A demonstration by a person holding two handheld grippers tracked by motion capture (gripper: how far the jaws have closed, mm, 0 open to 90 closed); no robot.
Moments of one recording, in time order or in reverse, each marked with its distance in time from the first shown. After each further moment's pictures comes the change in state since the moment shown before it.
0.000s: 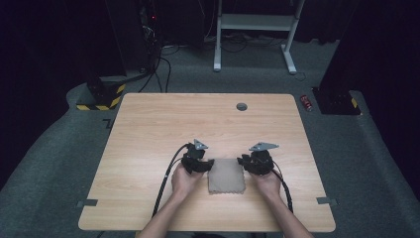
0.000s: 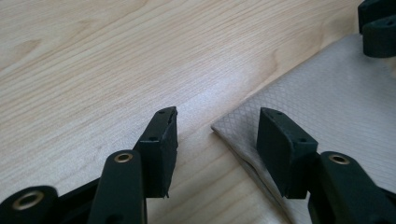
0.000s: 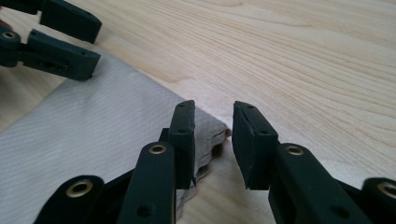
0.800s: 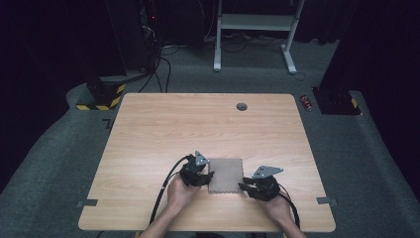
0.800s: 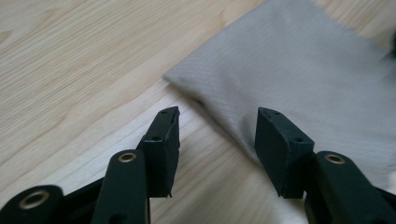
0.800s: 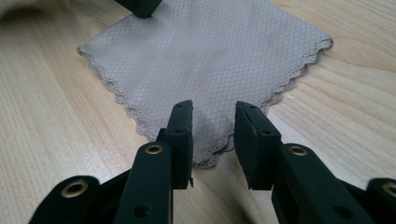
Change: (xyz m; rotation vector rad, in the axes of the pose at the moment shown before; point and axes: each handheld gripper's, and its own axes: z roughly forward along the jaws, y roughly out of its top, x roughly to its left) left arm -0.023 -0.028 -0.025 0.001 -0.012 0.137; right arm 0.035 -0.053 -0.039 0.036 0.131 -0.164
